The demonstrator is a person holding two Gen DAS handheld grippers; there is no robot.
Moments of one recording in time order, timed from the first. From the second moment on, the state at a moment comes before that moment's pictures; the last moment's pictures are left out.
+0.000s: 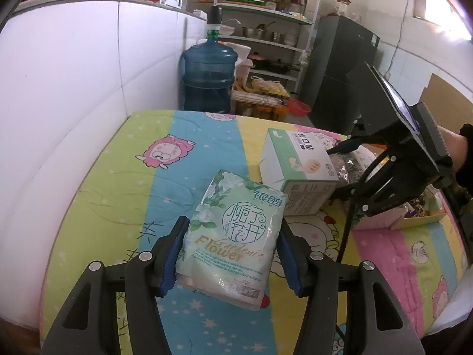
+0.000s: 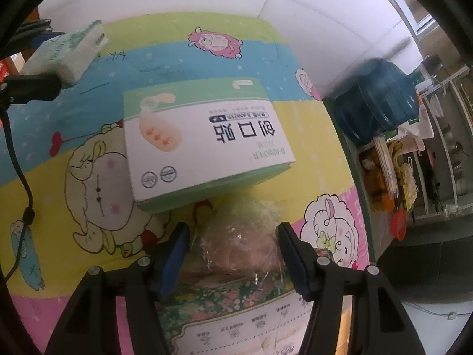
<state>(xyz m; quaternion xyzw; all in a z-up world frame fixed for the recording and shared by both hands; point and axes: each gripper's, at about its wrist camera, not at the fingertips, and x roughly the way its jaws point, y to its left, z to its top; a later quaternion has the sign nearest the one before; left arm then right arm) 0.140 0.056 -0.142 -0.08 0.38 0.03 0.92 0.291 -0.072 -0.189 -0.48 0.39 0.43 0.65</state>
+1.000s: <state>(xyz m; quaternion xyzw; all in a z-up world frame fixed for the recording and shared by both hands) 0.150 0.050 -0.115 -0.05 0.36 0.00 0.93 0.247 -0.117 -0.089 -0.27 0.36 0.38 0.81</state>
